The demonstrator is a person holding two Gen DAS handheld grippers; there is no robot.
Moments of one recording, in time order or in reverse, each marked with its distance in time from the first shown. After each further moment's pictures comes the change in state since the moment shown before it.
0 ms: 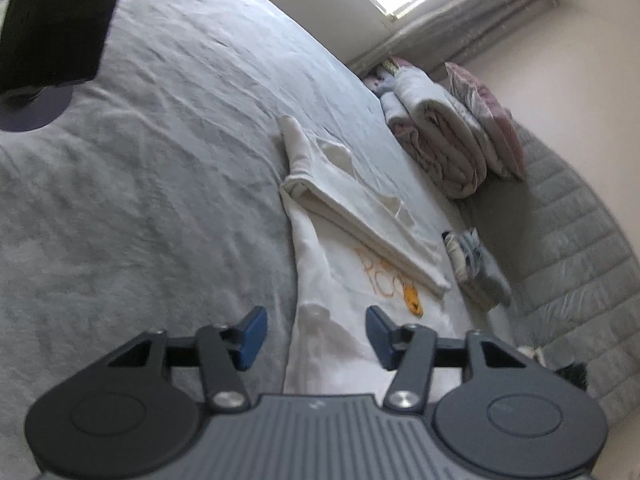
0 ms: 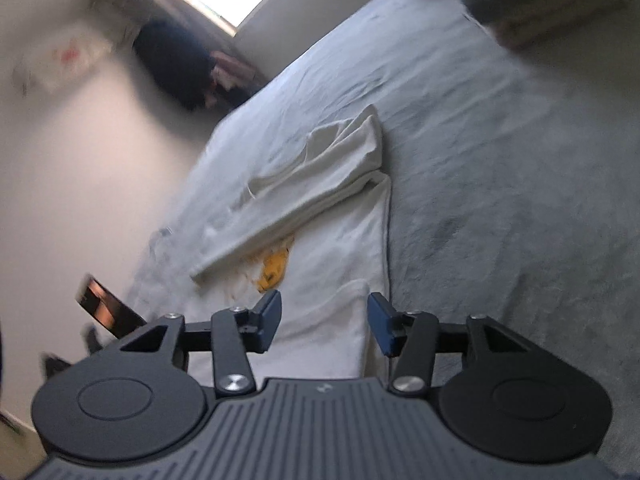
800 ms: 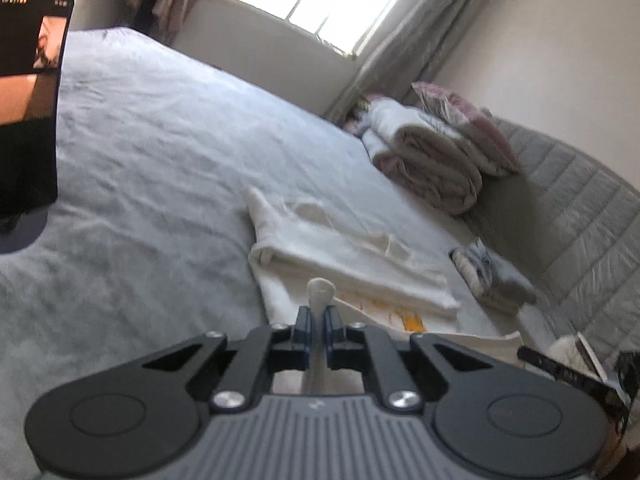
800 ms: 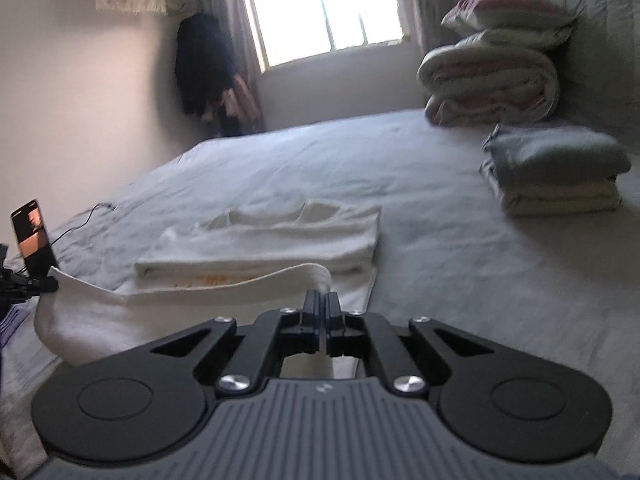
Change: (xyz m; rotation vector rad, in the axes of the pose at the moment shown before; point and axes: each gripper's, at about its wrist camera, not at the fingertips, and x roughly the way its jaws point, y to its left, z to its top) left arm -0.008 -0.056 -0.005 0.221 -0.222 0.094; right arm -0.015 0.042 -0.015 -0.432 -0.278 -0.236
